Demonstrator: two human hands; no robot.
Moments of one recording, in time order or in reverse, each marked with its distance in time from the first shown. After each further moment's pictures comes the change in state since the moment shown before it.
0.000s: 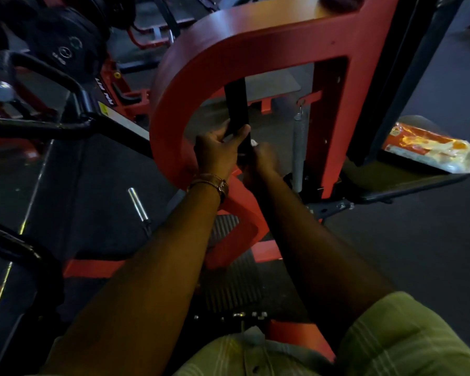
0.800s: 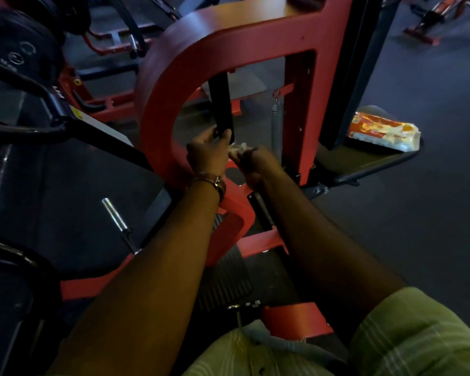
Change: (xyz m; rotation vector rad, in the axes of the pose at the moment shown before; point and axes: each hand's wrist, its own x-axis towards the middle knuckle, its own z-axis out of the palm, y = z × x) left_hand -0.012 -0.013 0.006 -0.154 0.032 -0.193; right_hand -0.038 0.001 -0.028 0.200 -0.016 0.143
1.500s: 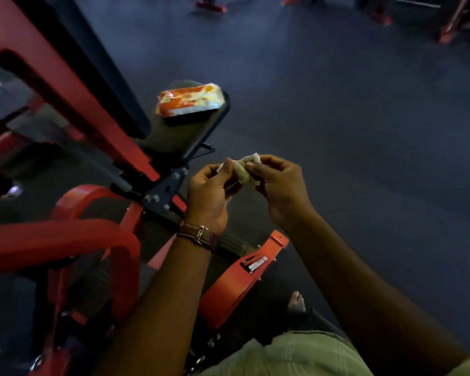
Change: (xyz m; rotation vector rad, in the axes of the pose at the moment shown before) left_hand -0.290 -0.012 0.136 -0.256 -0.977 -0.444; right_hand -0.199 0.013 -0.294 0.089 0.566 -0.497
